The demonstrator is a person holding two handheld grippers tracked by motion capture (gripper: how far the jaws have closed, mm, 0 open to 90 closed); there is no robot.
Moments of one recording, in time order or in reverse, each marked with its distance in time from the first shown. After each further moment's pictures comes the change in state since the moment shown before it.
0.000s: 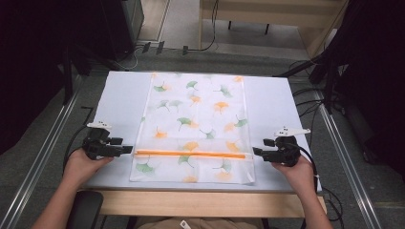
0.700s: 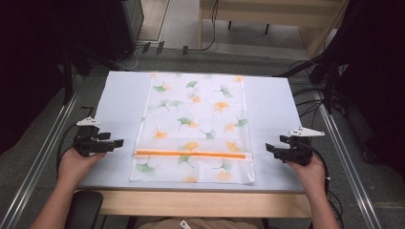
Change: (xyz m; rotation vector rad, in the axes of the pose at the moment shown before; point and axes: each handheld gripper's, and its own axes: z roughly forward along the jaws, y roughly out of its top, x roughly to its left) left arm 0.019 -0.005 -0.011 -0.074 0.140 -0.067; right arm -0.031 -0.015 -0.013 -0.059 -0.156 0.042
